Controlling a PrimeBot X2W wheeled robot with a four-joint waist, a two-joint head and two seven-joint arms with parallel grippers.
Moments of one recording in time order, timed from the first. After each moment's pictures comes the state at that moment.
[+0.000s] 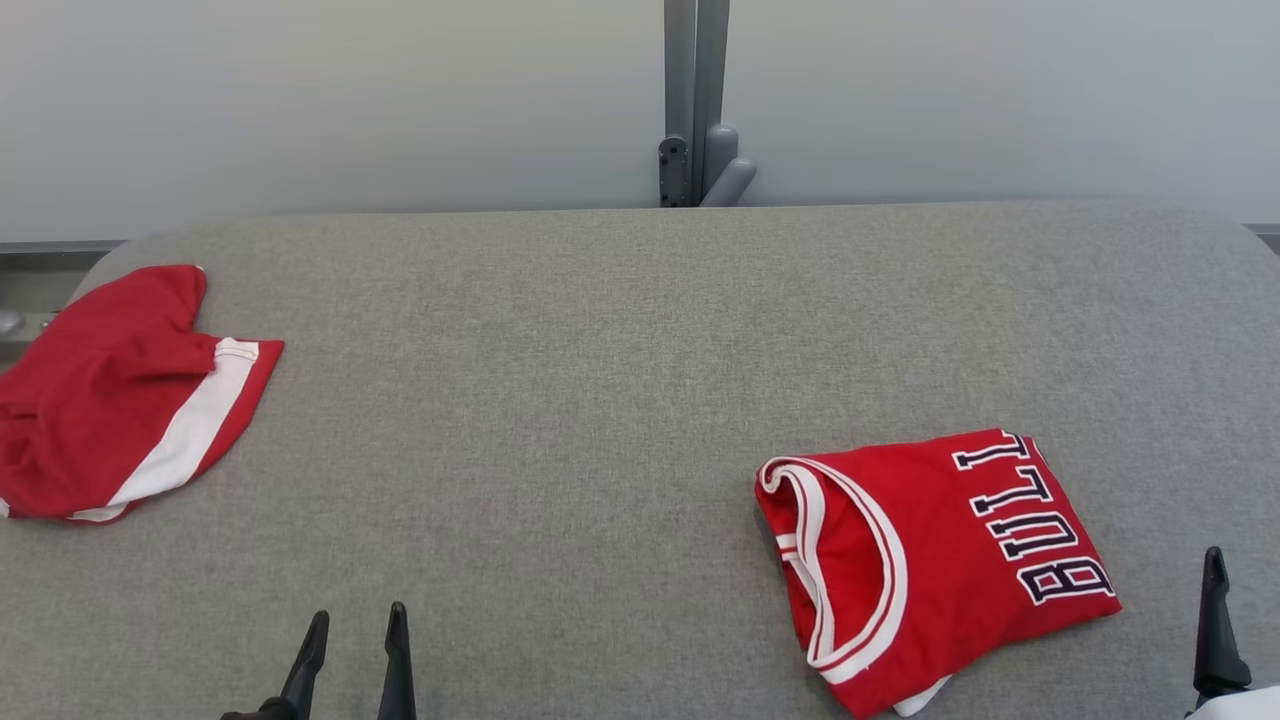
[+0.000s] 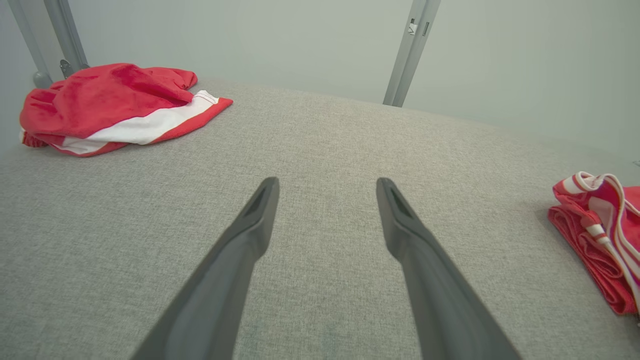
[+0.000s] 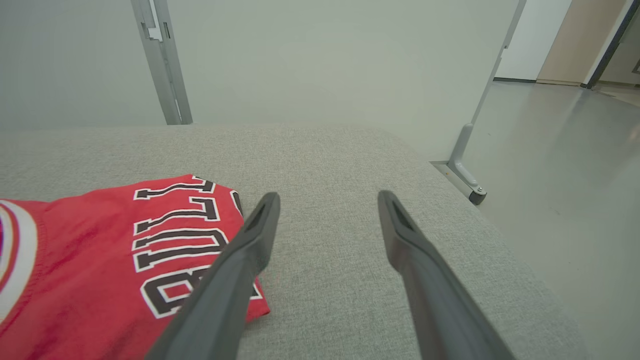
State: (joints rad) left arm 0.19 0.05 -0.07 0.15 -0.26 -0.07 -0.26; right arm 0.16 -0.09 -0.37 0.16 0.05 0.13 -0.26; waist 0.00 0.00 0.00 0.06
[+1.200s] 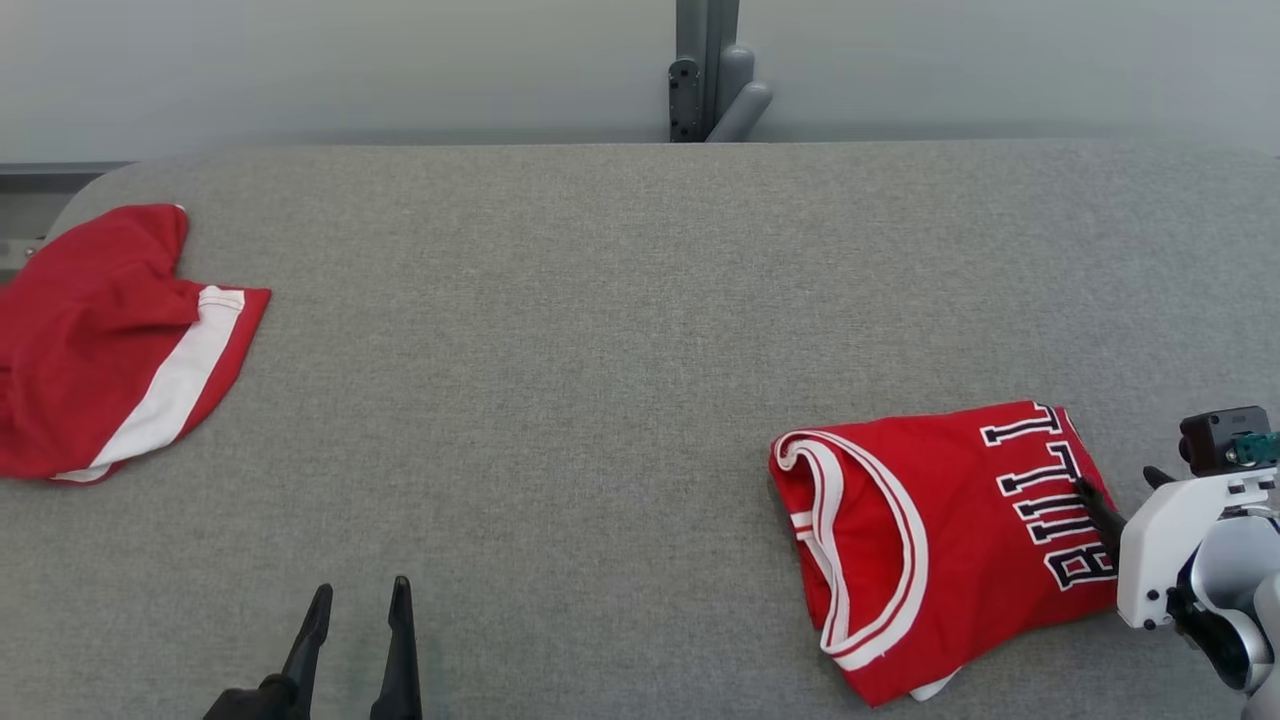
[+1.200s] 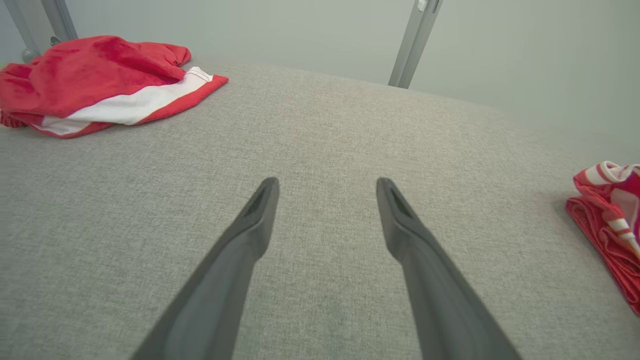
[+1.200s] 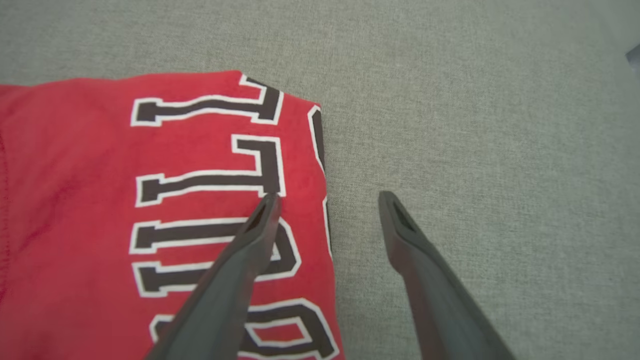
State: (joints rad) left arm 0.16 0.05 -0.08 0.14 -0.27 -0.07 -0.26; right arm -0.21 -0.44 0.10 0.40 0.39 0.13 0.30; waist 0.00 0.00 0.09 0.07
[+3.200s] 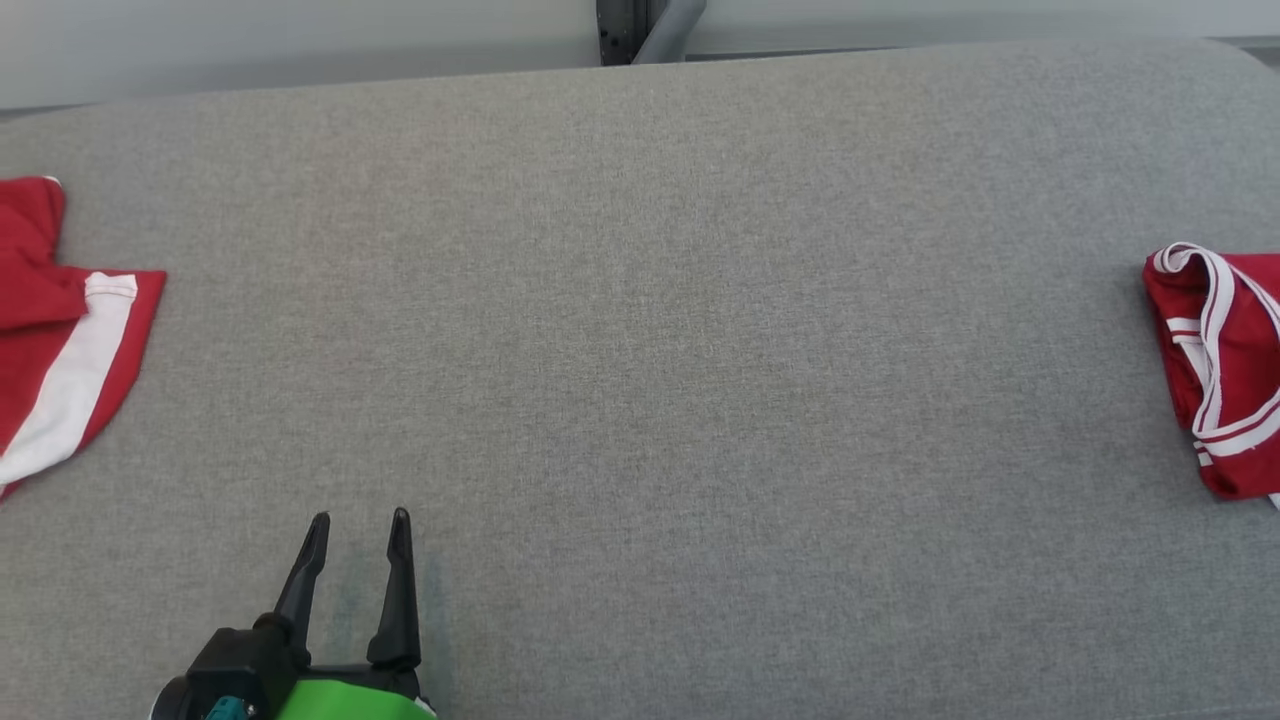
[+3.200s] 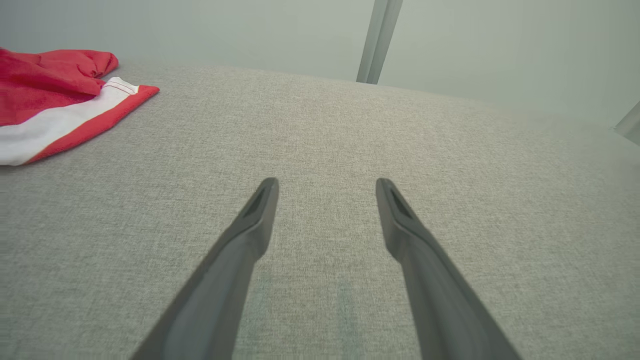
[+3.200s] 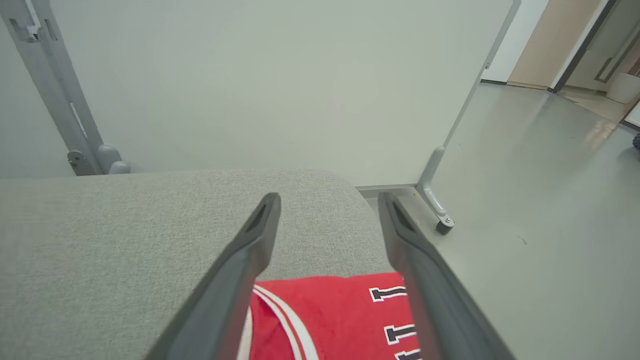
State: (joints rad) left arm 0.06 0.05 -0.07 0.13 -0.25 -0.10 -0.26; right arm -0.61 -0.53 -0.14 0.77 0.26 0.13 -0.20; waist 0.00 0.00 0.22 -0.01
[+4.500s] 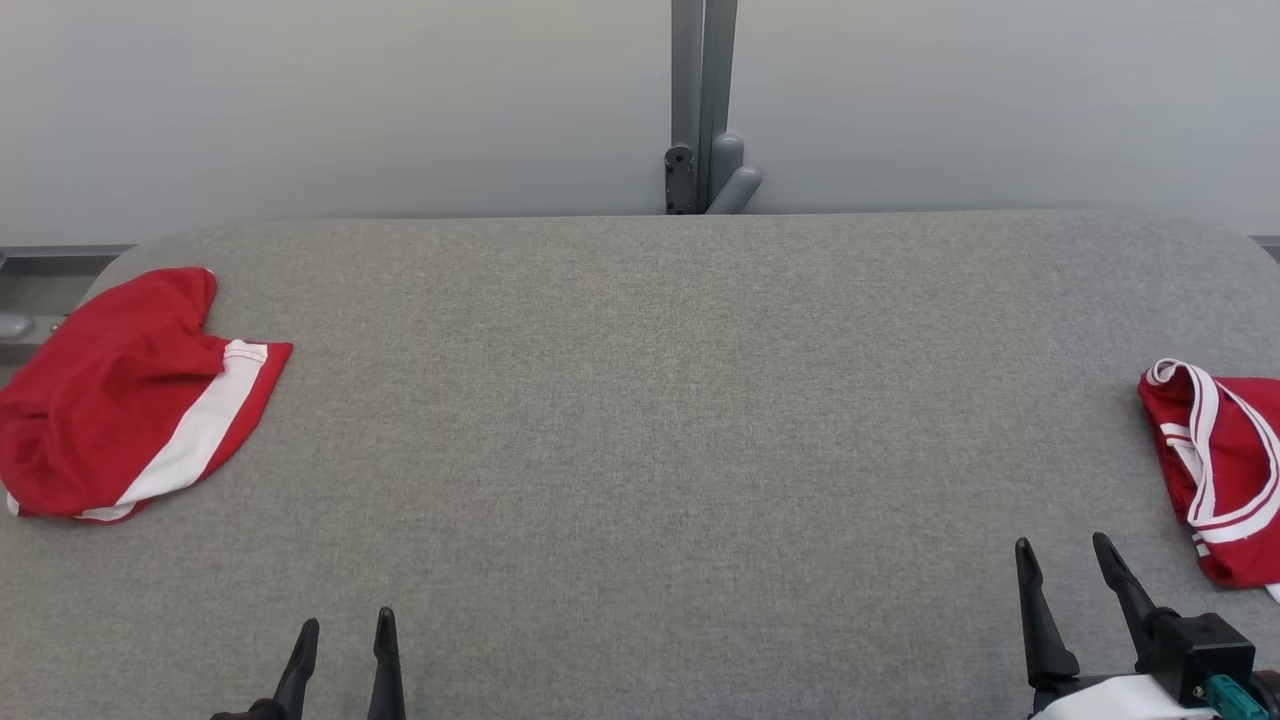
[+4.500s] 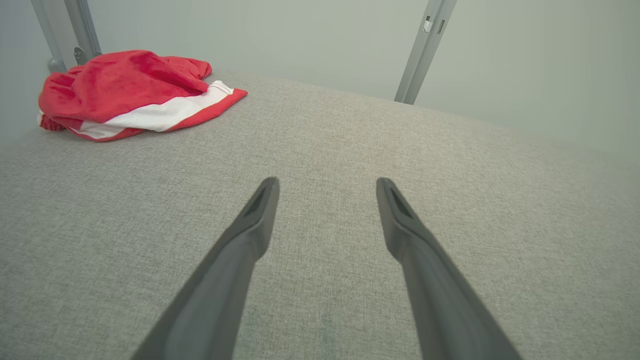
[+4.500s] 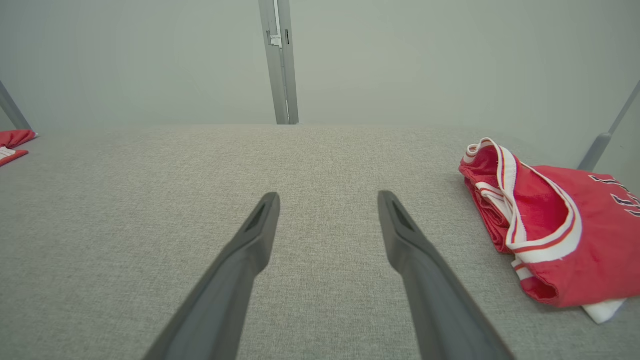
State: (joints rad) left arm 0.18 0.05 -0.05 0.20 -0.28 -0.08 -0.26; right arm 0.14 -0.07 -0.08 0.14 0.09 0.13 -0.26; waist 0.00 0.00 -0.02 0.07
